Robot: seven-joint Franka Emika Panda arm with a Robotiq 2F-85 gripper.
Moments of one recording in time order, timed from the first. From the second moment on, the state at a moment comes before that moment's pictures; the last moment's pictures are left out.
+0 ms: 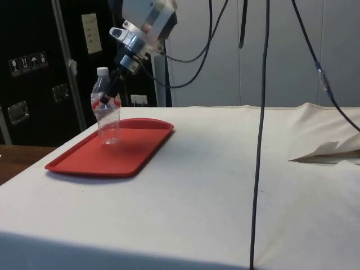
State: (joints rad) arm 0.11 0.70 -0.42 -1.63 1.34 2.37 -1.76
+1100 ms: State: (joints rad) arm 0.11 0.70 -0.42 -1.64 1.34 2.35 -1.76
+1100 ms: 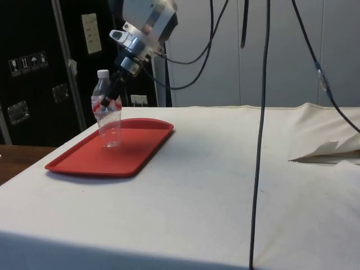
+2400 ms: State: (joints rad) arm 0.13 0.67 -0.42 -1.69 1.34 2.33 -1.77
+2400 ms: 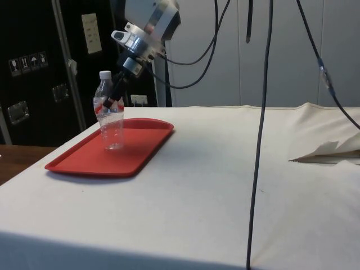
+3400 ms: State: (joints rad) arm 0.16 0.67 -0.43 -1.69 1.29 2.38 -1.77
